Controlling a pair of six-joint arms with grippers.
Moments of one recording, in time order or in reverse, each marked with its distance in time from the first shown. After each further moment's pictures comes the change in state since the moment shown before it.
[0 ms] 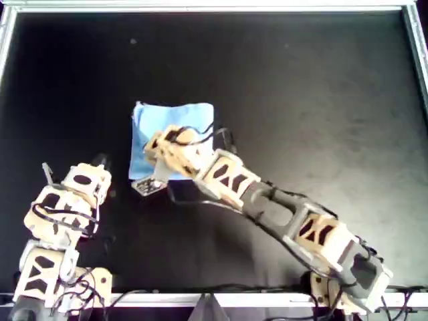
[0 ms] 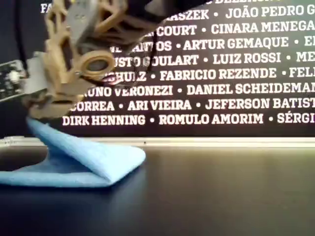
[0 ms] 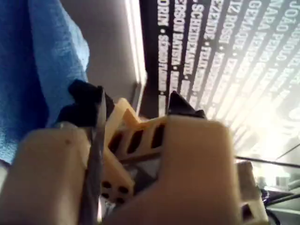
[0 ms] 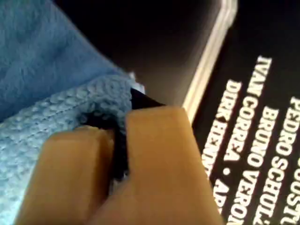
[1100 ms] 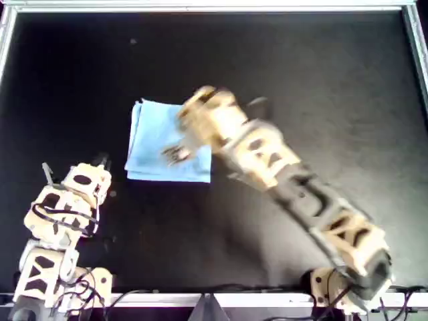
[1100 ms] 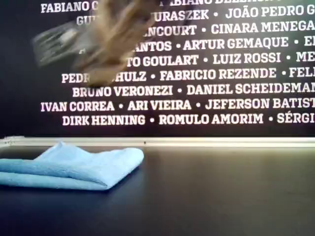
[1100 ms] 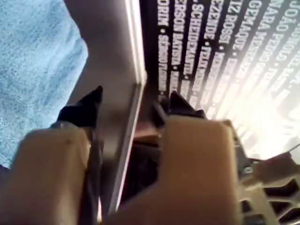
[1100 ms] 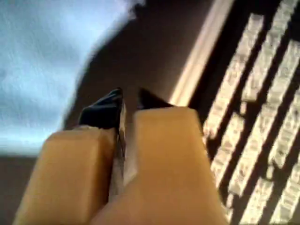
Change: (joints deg) left arm 0.0 0.0 0.0 0.0 0.0 0.0; right arm -12.4 19.5 6.1 20.5 -0.3 0.3
